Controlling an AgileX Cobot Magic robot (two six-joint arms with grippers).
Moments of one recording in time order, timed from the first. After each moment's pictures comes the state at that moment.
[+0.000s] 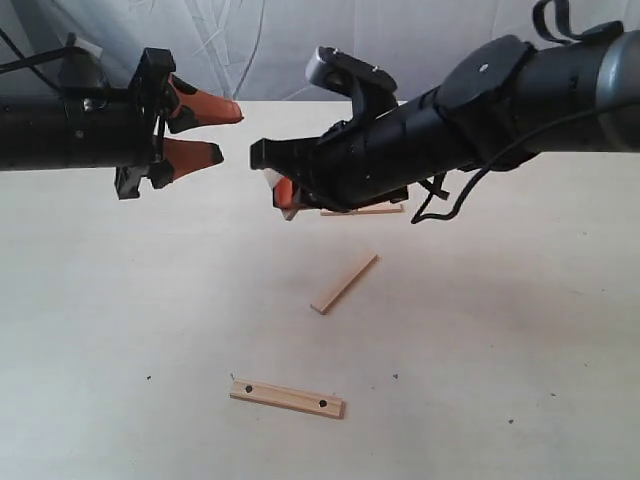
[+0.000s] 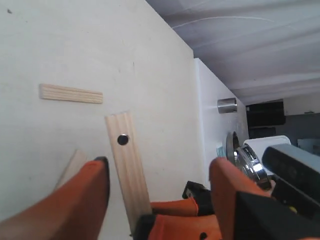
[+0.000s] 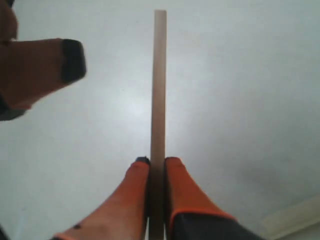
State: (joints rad) left arm 0.04 1.68 -0.88 -1.73 0.89 0.94; right arm 0.59 1.77 -1.12 1.14 0.46 -0.58
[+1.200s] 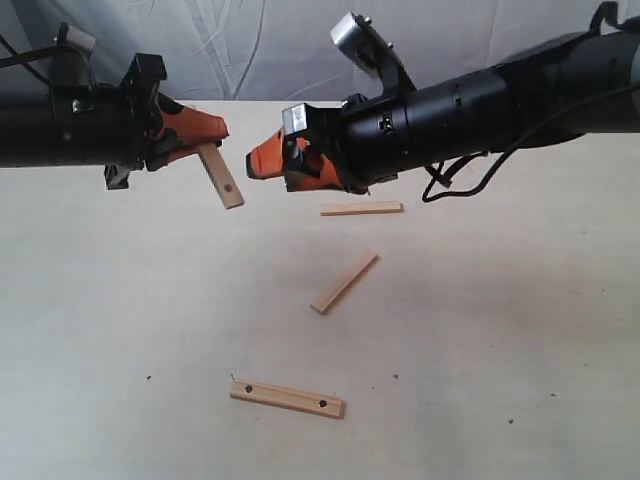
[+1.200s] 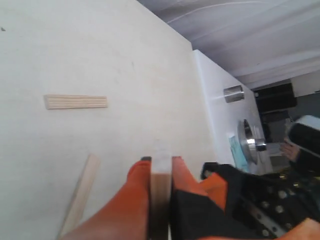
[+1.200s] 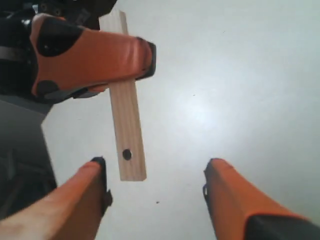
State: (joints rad) left arm 0.08 1.68 -0.89 -1.68 0.92 1.03; right arm 0.45 1.79 -1.11 1.48 0.82 -1.05
